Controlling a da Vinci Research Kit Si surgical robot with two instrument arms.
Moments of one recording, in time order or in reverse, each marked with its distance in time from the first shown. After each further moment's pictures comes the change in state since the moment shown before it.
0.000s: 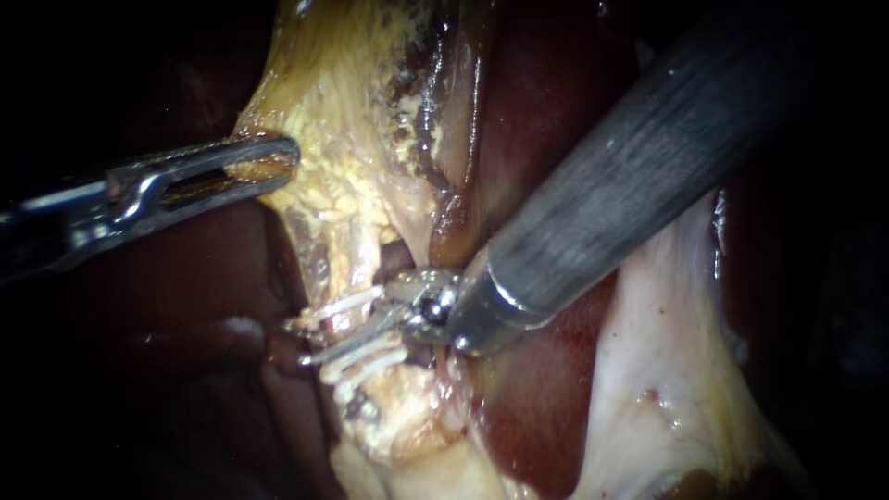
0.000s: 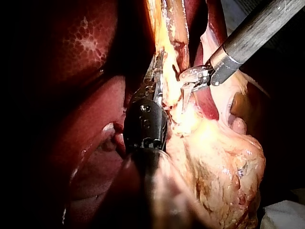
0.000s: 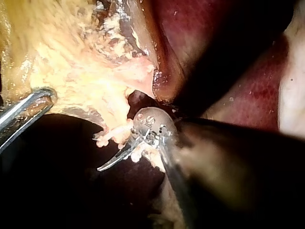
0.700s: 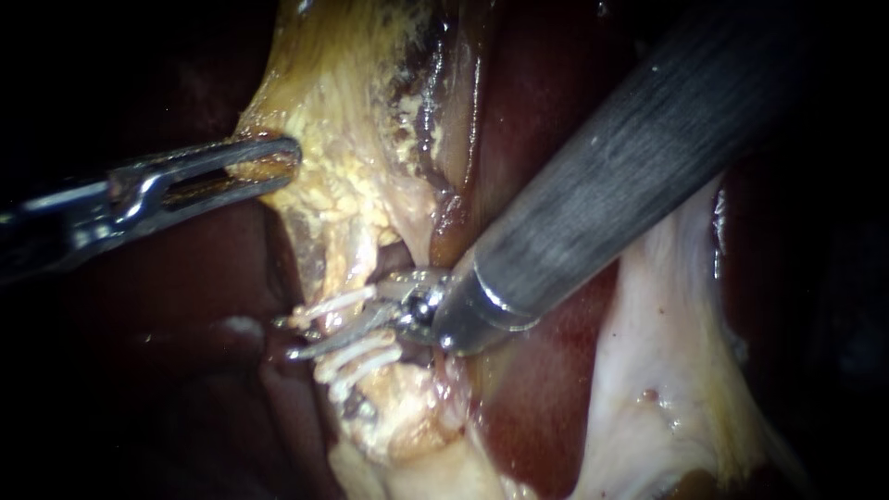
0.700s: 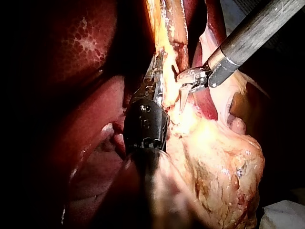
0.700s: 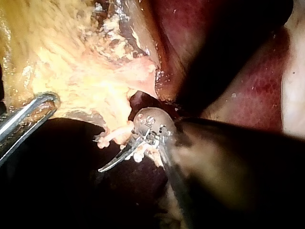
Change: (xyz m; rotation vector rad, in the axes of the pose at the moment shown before) right arm 0.000 0.000 0.000 0.009 0.020 0.007; left arm 0.000 0.000 0.000 -0.001 0.000 -0.001
